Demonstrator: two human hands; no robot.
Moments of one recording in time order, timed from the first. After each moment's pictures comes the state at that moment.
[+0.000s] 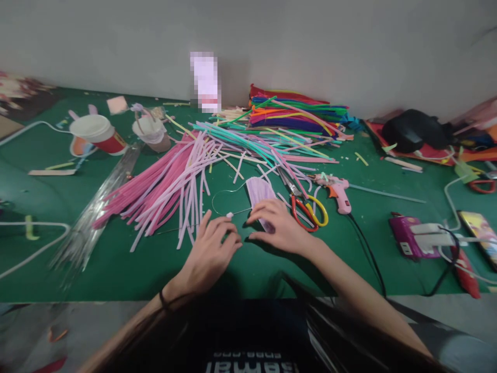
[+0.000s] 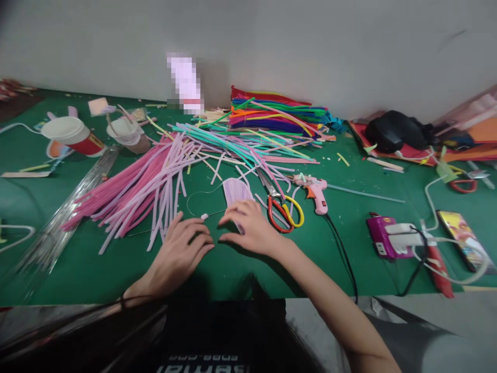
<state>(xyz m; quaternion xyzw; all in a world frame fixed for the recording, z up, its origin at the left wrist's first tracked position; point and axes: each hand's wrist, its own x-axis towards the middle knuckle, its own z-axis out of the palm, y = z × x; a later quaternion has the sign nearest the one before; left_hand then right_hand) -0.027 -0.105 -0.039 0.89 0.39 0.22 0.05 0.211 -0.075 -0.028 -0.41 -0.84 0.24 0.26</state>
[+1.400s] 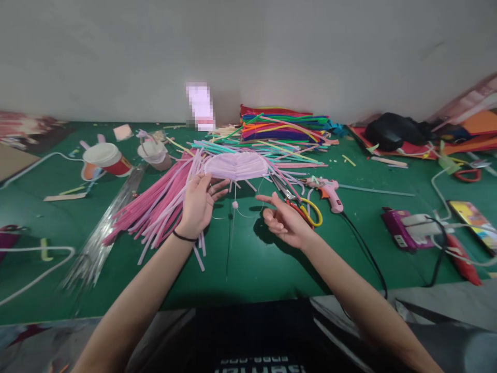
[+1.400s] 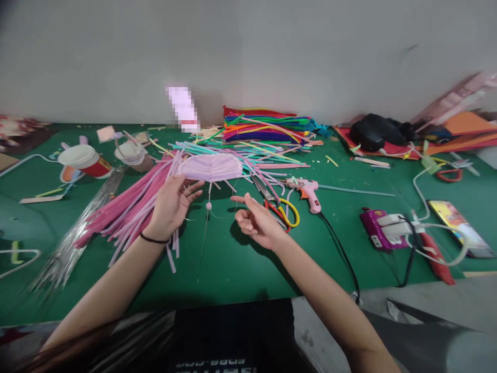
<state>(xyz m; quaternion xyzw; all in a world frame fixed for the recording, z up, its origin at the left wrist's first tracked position) -0.004 0.011 -0.017 0.31 0.41 0.58 0.63 0.206 -0.068 -0.027 -0.36 -0.24 0.78 0.46</state>
